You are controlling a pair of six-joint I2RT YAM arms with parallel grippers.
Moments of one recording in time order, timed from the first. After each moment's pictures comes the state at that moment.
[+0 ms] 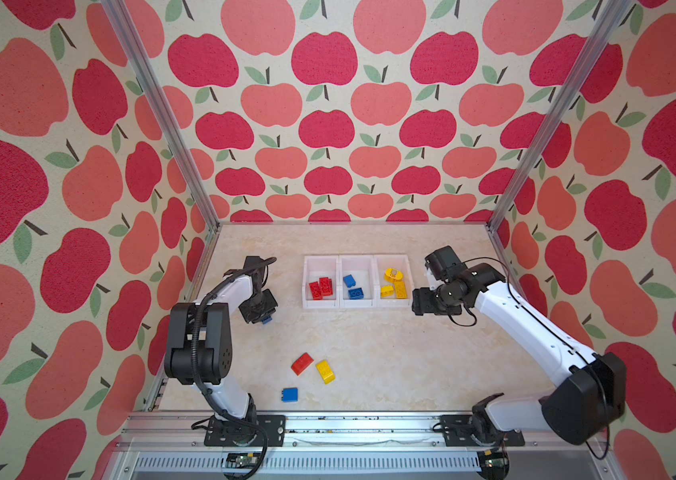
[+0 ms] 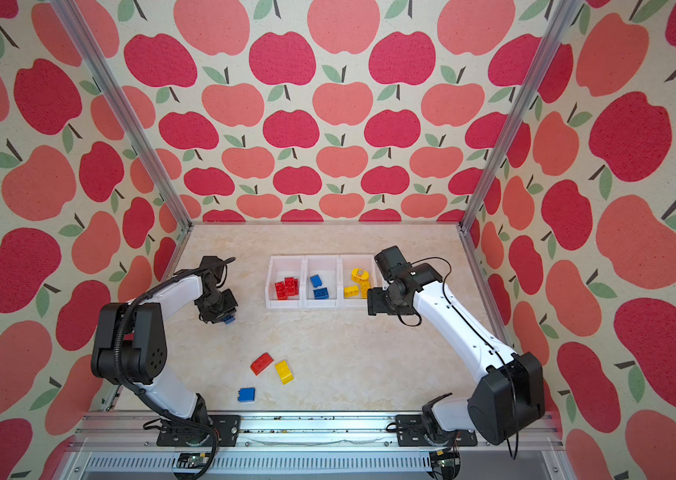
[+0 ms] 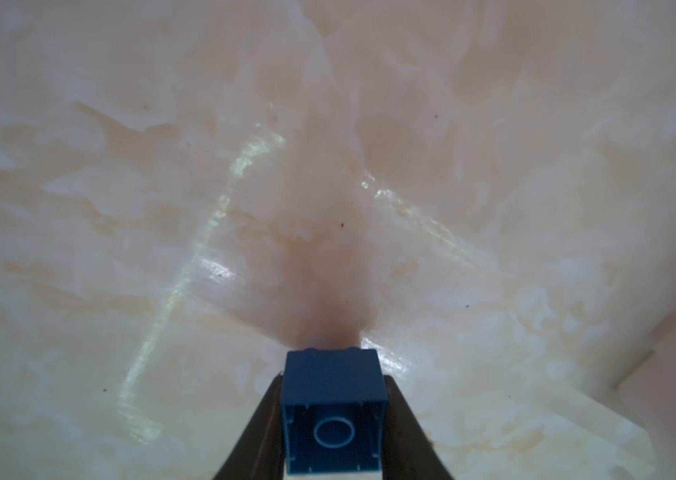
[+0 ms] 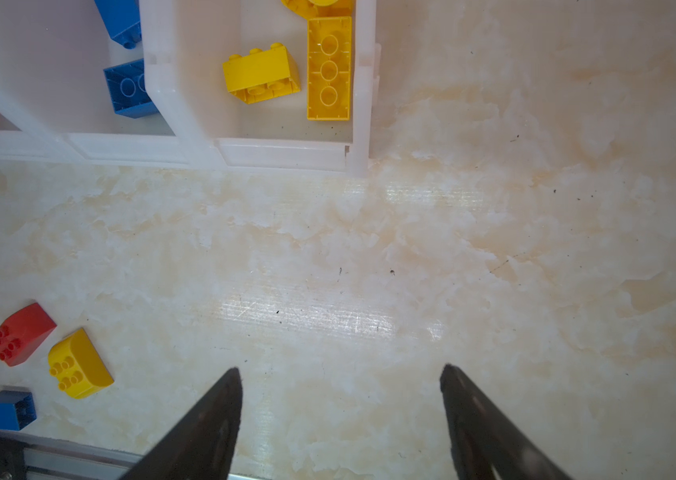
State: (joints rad) left arm -0.03 1.67 1.05 -0.80 0.00 -0.56; right arm 0.52 1.37 1.21 -1.07 -0.01 0.37
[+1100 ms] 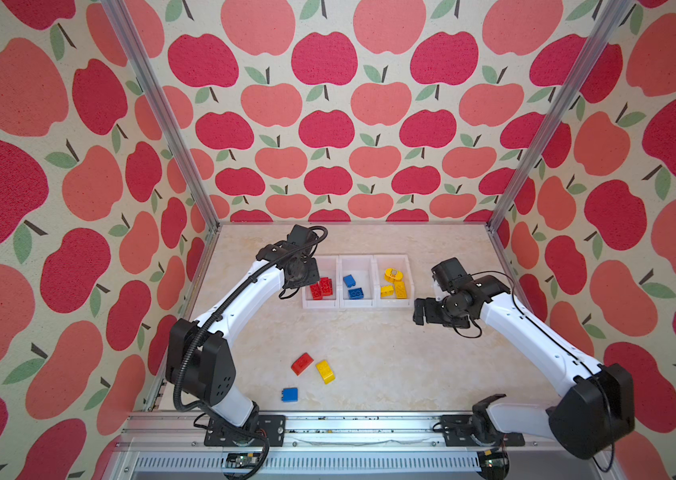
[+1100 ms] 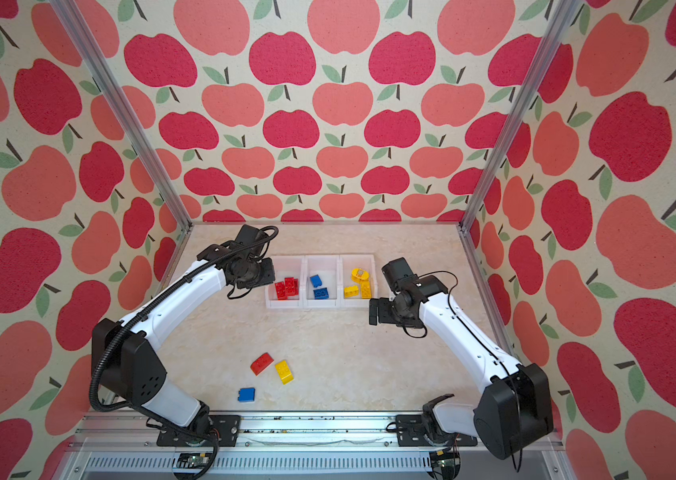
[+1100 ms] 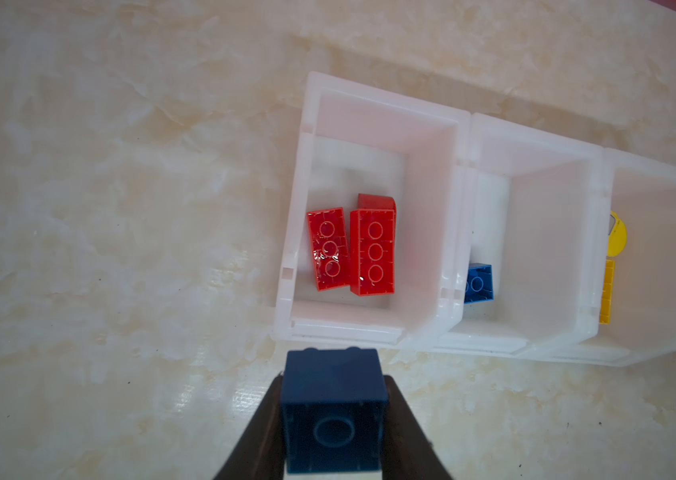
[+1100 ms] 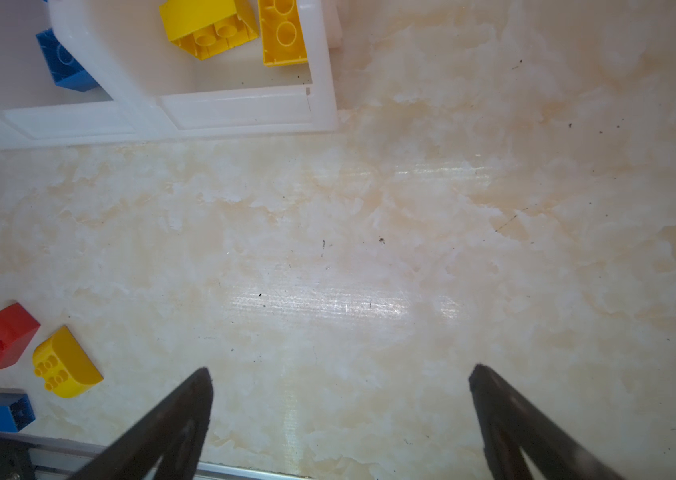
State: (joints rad) left arm -0.46 1.62 1.44 -0.89 -0.09 -0.57; right arm 0.49 1.29 1.07 -1.04 -0.04 0.42
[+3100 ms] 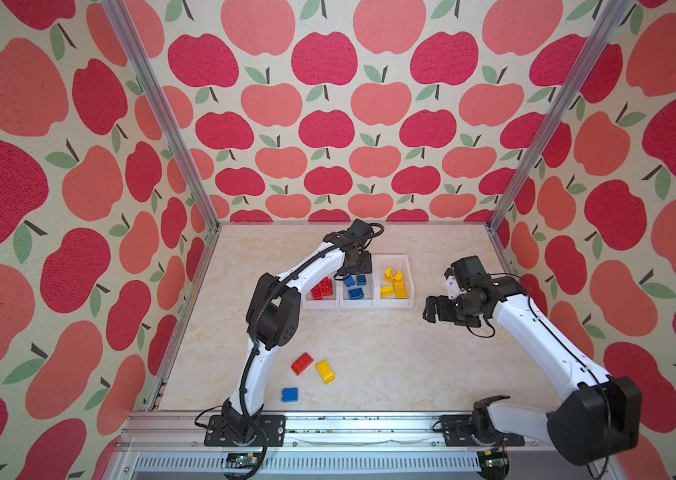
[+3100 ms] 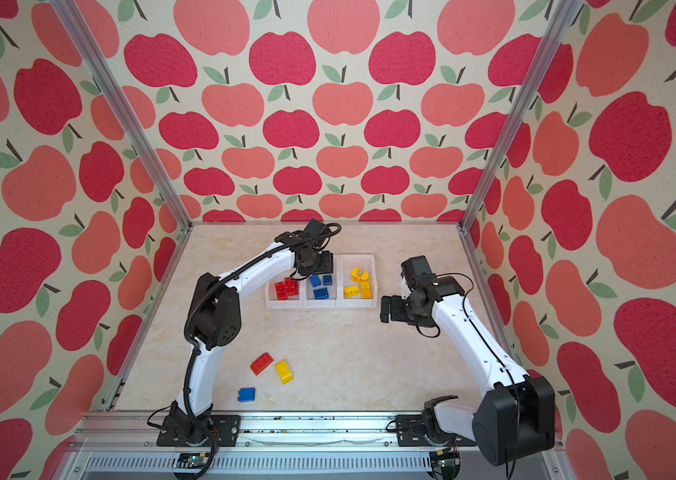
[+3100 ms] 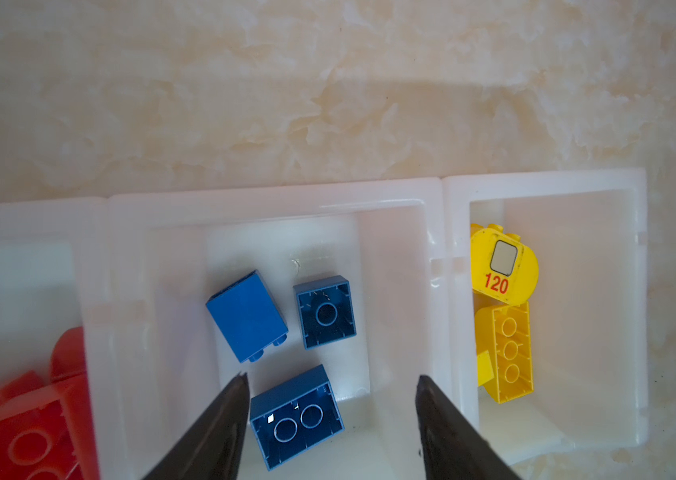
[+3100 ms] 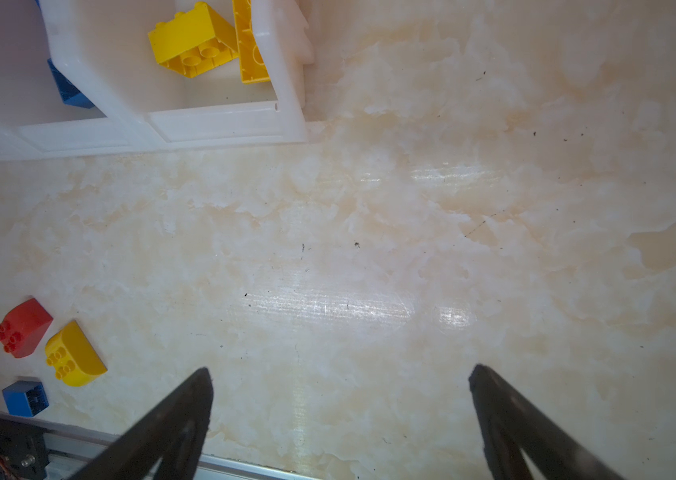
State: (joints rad) left arm -0.63 2.20 1.96 -0.84 -0.02 -0.56; right arm 0.33 1.26 1.05 -1.04 -0.13 0.29
